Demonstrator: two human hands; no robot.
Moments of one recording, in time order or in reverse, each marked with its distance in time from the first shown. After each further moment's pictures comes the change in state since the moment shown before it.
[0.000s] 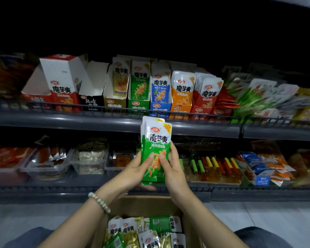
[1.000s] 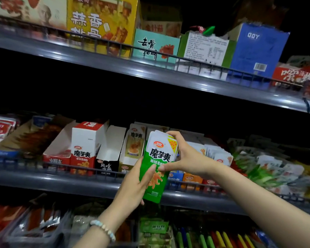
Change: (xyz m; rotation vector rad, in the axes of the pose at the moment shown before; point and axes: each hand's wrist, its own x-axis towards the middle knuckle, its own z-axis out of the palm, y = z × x) left_hand 0.034 0.121 -0.056 0.309 0.235 0.509; right_hand 0.136 -0.192 0.027 -0.720 -0.468 -0.205
